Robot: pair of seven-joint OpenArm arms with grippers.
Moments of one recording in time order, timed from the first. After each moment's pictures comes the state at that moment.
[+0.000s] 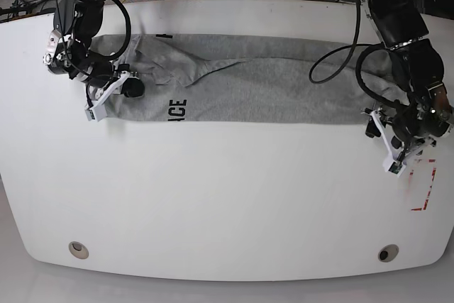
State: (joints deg) left arm -13.5 -15.1 -22.6 92.5 -14.1 -42.9 77.3; right arm -3.0 11.5 26.1 83.5 42.8 31.7 -68.9
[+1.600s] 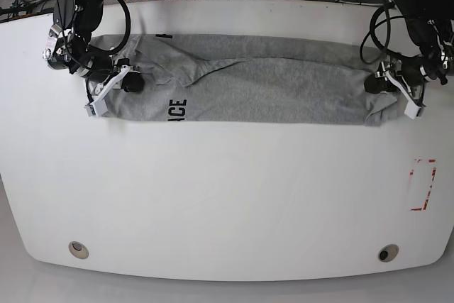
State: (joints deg) left arm -1.4 -18.3 -37.7 72.6 -43.8 -42.8 75.0; right arm -5.1 11.4 26.1 85.9 42.8 31.7 -69.3
